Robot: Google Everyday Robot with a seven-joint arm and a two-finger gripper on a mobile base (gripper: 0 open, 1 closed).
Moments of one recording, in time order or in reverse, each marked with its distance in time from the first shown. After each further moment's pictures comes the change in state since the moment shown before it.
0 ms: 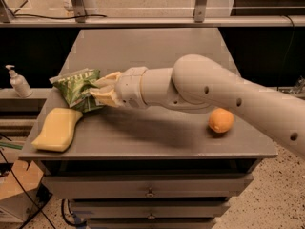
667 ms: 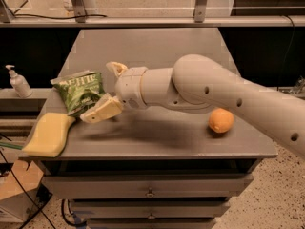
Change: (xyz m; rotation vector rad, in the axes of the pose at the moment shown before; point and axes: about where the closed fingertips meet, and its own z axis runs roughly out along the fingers) arm -0.001 0.002 -0.001 -0.001 0.001 -0.001
